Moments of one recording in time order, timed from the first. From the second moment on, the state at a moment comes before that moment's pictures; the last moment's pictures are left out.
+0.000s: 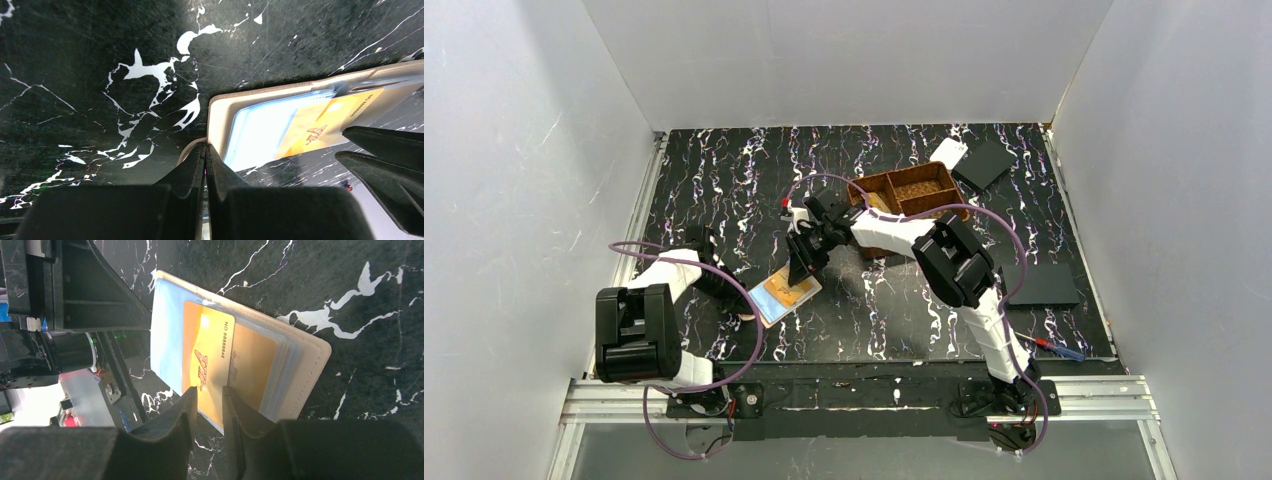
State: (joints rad) left arm 0.07 1.44 0.69 -0.75 0.28 -0.64; right arm 0.87 2.28 1.70 -0.35 -0.72 0.32
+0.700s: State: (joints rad) left arm 0.08 1.44 0.69 -0.74 0.30 -0.64; right arm 0.90 2.29 1.67 -0.22 -0.78 0.45
